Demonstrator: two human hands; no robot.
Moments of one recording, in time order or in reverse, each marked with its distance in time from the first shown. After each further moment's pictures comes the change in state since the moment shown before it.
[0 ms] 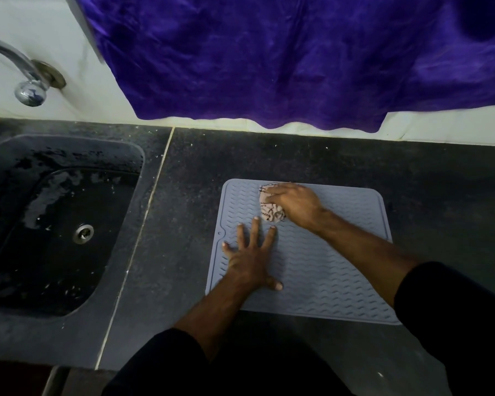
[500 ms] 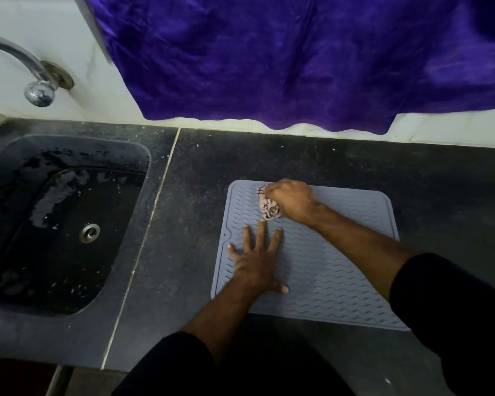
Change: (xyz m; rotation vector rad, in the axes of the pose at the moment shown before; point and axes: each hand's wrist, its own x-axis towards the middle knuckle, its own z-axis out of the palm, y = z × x) left_hand -0.003 0.001 0.000 -0.008 0.001 0.004; right_hand 0.025 -0.015 -0.015 -0.064 -0.031 -0.003
